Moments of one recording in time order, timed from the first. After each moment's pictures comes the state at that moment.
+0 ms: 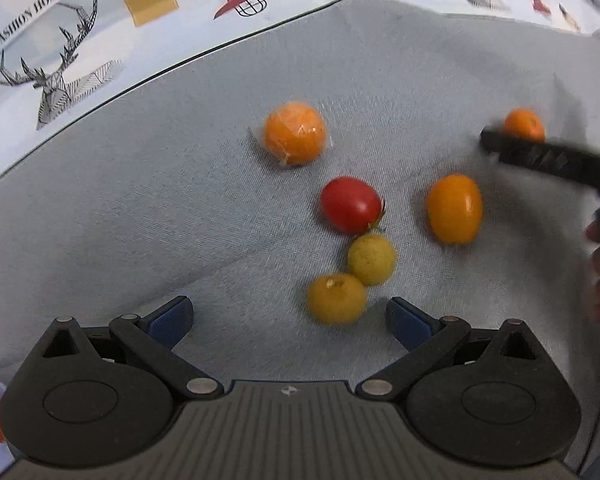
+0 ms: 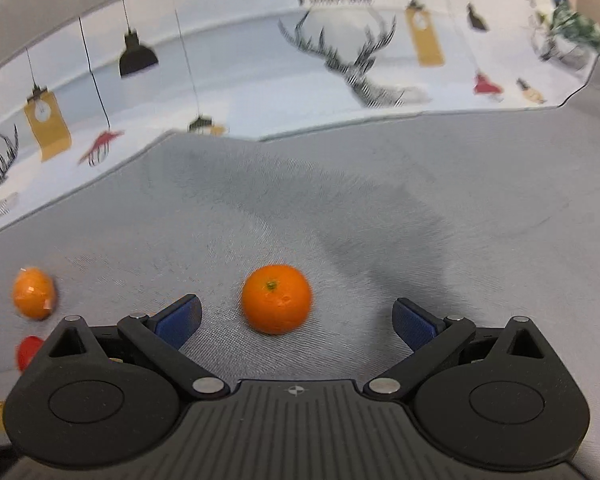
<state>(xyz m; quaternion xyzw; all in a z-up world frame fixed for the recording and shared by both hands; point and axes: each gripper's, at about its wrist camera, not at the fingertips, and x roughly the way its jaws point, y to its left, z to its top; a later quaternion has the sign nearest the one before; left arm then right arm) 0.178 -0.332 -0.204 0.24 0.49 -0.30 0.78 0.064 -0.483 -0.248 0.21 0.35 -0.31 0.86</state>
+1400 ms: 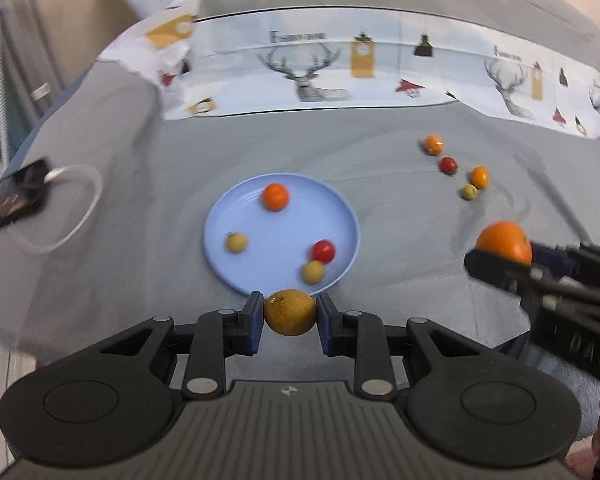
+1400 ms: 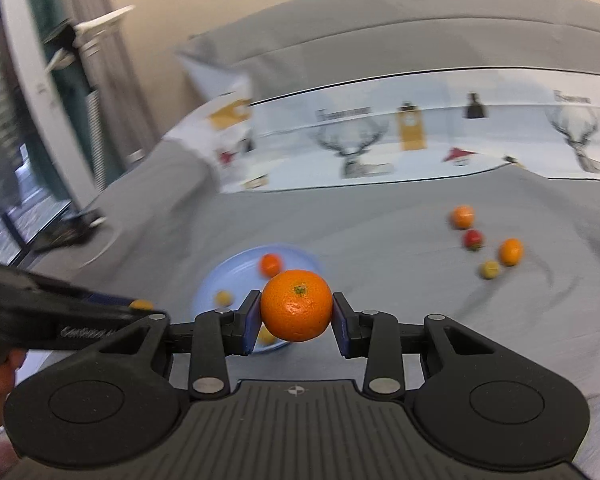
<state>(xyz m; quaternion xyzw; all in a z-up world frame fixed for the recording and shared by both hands) 0.013 0.026 -0.003 0.13 0.44 -0.20 0.87 -0.082 -0.157 -0.035 0.19 0.30 0.00 0.94</state>
